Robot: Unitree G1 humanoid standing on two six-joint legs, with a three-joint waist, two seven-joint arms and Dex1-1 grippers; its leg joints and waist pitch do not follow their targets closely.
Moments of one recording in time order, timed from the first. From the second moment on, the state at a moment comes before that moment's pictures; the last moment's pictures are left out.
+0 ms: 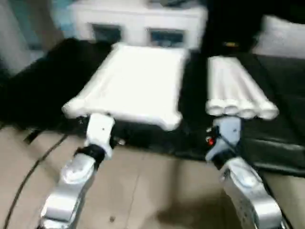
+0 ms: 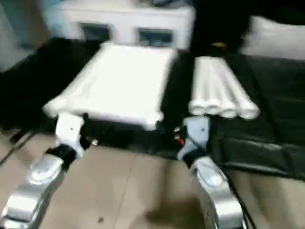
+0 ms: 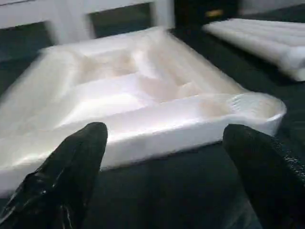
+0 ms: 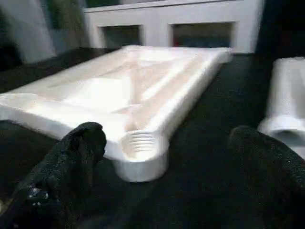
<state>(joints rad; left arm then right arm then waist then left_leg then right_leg) -0.06 0.23 -0.12 -0.19 -0.09 0.30 -0.23 0.01 -0.15 0.08 -0.30 0.20 0.34 0.17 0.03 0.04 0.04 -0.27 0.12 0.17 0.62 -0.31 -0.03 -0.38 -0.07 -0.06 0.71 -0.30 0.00</state>
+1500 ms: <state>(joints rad) -0.46 0.48 -0.33 0.27 -0.11 0.16 -1.01 -0.02 -0.52 0.11 -0.29 0.24 0.46 0.59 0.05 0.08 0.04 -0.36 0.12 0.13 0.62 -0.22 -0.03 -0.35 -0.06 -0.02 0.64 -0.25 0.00</state>
